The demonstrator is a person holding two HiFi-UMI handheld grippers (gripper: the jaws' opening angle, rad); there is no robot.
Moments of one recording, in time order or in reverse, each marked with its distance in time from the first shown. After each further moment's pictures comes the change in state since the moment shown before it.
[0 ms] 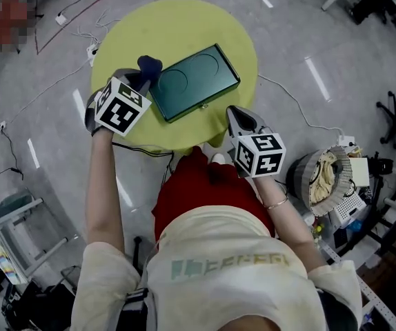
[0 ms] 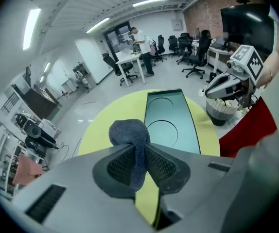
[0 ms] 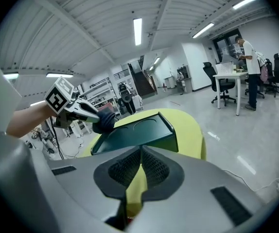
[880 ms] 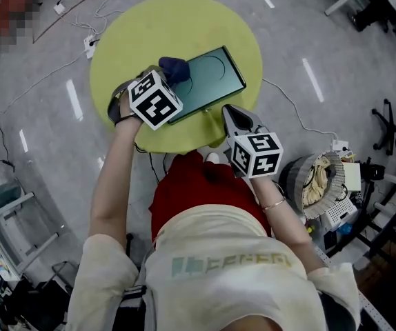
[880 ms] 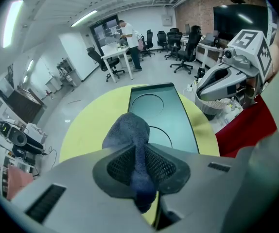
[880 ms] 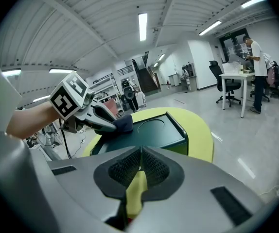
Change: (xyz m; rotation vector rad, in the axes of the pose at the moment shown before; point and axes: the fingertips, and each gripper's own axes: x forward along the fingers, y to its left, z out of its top) left arm 0.048 -0.042 0.015 0.080 0.056 -0.121; right arm 0.021 0.020 0.006 -0.045 0.035 0.029
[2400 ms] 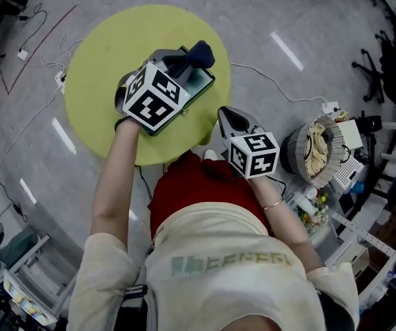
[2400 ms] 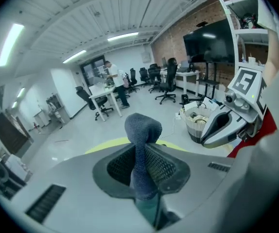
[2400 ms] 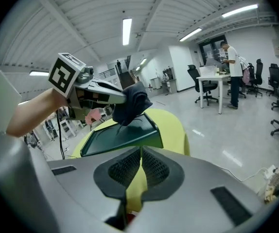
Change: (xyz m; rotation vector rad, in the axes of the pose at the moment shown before) left arm -0.018 -0.020 0.163 0.172 -0.435 -0.100; right arm -0.038 -0.045 -0.006 0.115 -0.033 -0.201
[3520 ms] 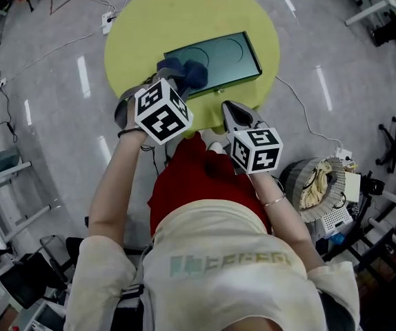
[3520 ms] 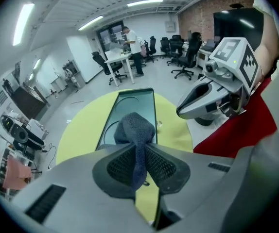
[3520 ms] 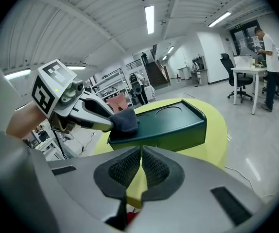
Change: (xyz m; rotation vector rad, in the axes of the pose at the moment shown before) left arm -0.097 -0.072 -0.150 -0.218 0.375 0.134; right arm 0.022 0.093 -0.037 -0.155 0.117 0.311
